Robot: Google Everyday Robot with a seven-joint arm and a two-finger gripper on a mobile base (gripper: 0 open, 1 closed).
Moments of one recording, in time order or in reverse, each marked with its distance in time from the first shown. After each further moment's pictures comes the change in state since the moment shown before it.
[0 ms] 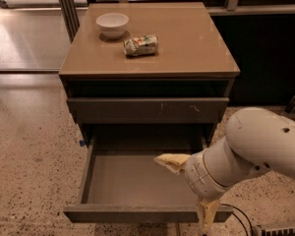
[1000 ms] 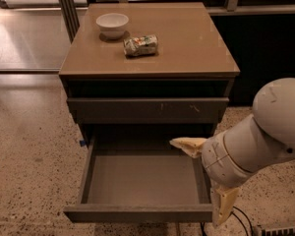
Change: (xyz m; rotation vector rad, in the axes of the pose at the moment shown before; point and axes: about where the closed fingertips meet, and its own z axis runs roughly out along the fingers) arm 0.002 -0.007 -0.065 0.031 0.054 0.142
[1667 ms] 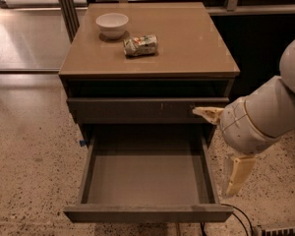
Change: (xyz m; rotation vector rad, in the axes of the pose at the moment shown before) arm 0.029 -0.040 -0.058 0.061 0.076 0.219
